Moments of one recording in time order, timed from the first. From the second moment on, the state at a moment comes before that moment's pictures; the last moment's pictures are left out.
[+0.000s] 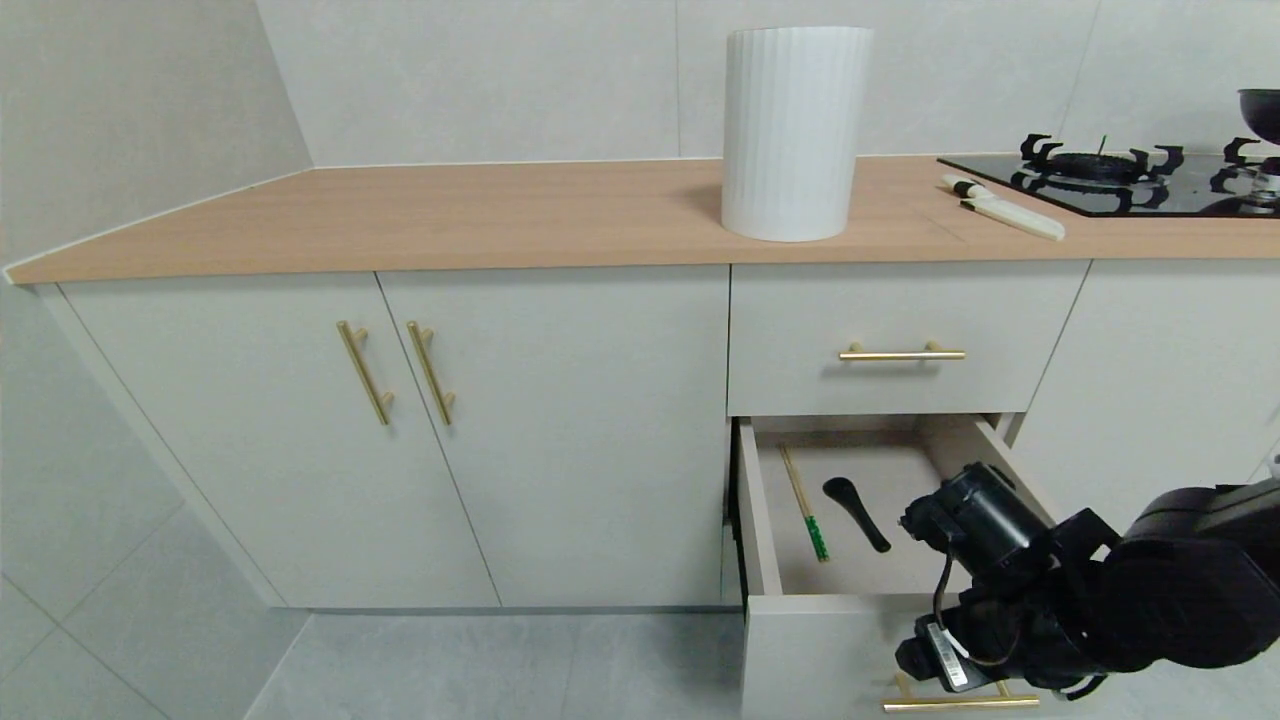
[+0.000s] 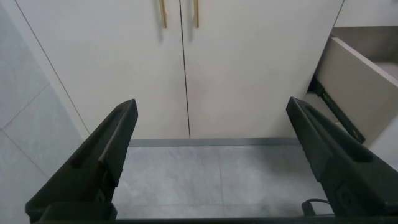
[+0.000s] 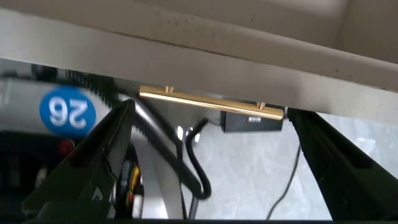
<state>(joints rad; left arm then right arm) 0.00 0.00 0.00 0.00 -0.01 0.00 0.57 1.83 -0.78 0.11 -0.32 0.30</state>
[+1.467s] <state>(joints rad) 0.00 0.00 0.00 0.00 -0.01 0.00 0.45 2.10 -0.94 -0.41 -0.36 0.29</state>
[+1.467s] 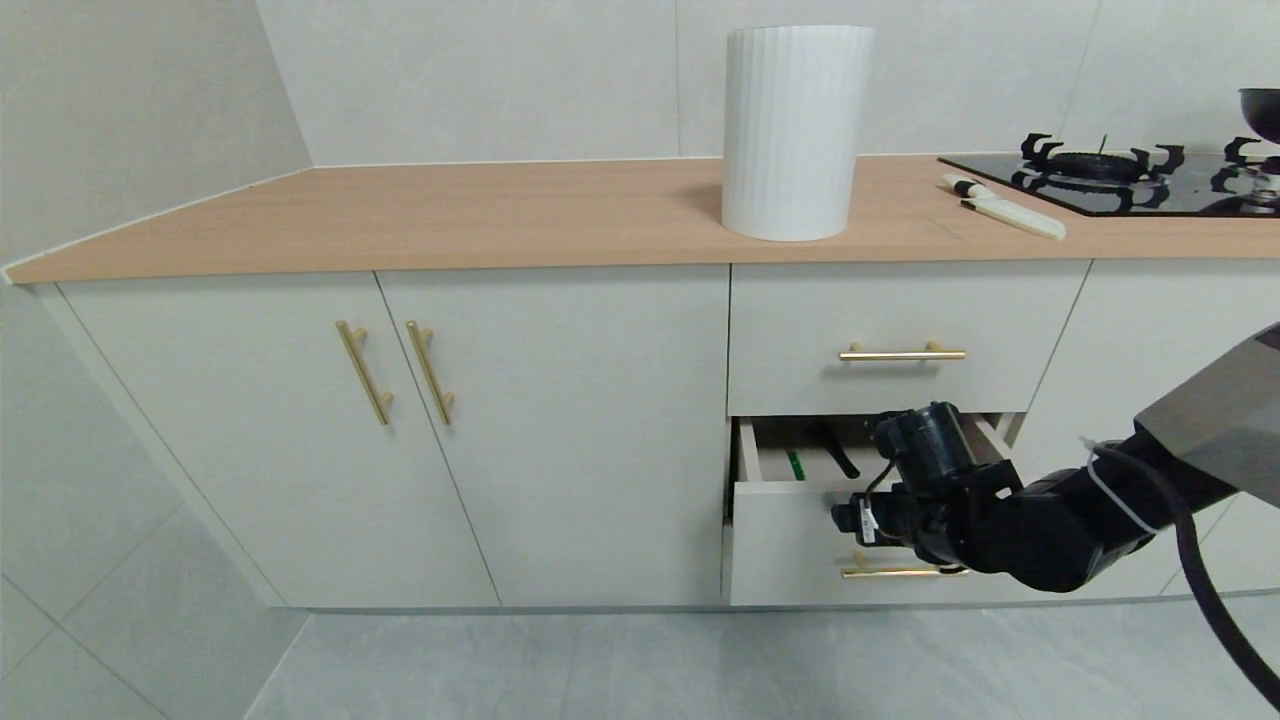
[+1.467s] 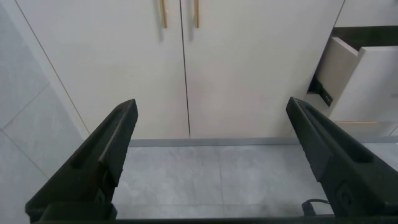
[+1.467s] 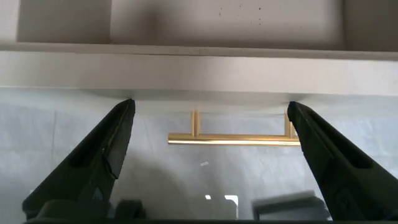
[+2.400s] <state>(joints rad) 0.00 0.00 0.00 0.00 -0.01 0.00 0.37 2.29 -0.96 -0.85 -0.41 0.28</state>
